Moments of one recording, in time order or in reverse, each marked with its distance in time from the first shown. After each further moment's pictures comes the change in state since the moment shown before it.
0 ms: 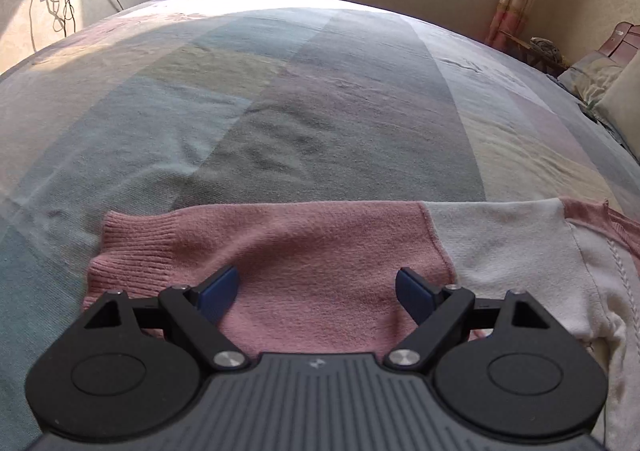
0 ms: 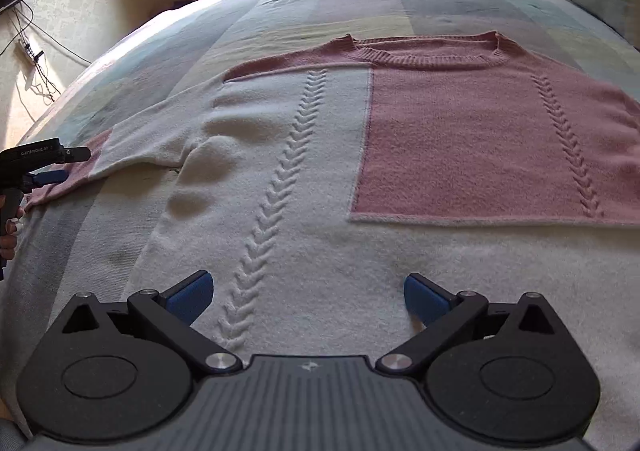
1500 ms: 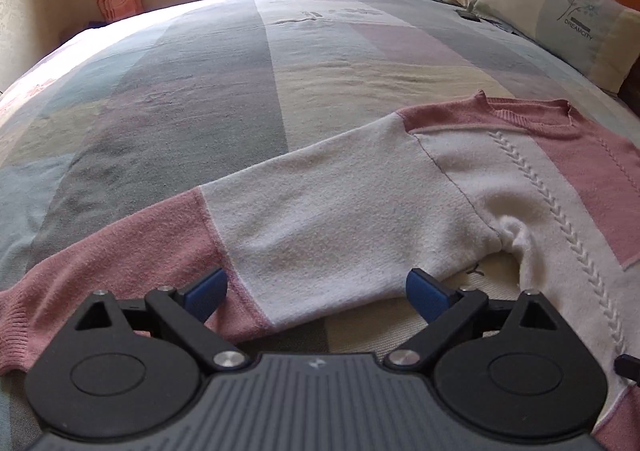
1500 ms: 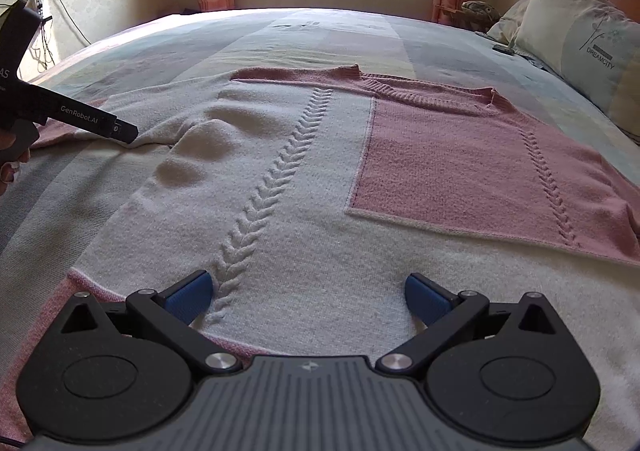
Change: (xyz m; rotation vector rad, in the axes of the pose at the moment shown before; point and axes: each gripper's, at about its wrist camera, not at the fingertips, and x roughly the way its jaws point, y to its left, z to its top) left arm -0.019 -0.099 -0.017 0.342 0.030 -0.232; right arm 0.008 0.027 -0.030 -0.183 -0.125 -0.146
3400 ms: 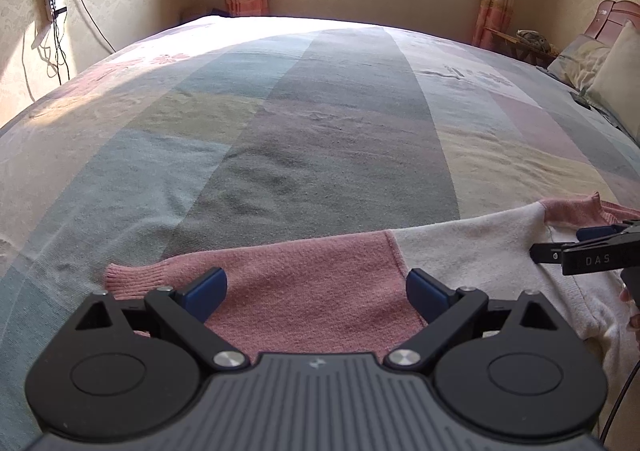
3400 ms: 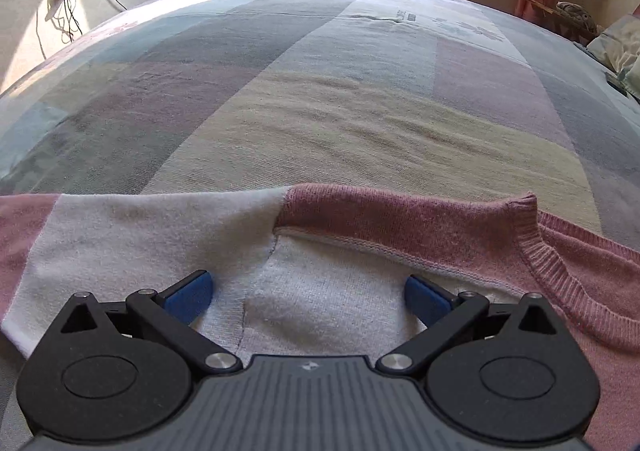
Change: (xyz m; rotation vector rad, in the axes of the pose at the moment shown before) left arm -0.018 0.074 0.008 -0.230 -0.066 0.248; right arm 0.190 0.062 0.193 -0.104 0.112 0.157
